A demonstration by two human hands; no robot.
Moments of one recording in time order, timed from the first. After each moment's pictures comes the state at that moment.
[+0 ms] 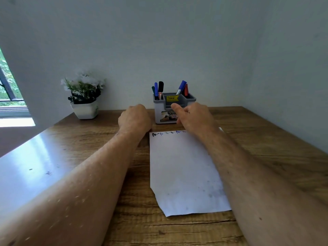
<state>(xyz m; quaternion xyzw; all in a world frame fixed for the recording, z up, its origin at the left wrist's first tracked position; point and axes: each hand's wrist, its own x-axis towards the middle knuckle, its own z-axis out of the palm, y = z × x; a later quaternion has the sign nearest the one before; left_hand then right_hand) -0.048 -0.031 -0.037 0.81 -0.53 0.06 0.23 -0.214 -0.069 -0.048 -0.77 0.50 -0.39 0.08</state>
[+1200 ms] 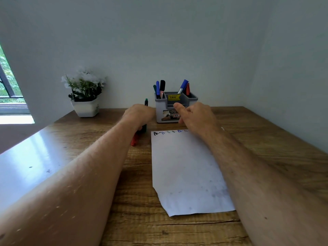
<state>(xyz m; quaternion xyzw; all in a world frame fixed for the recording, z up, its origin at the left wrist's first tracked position) -0.046 -0.031 -0.020 0.80 -0.48 -0.18 0.31 -0.216 -0.070 -0.048 -0.78 0.50 -0.37 0.07</state>
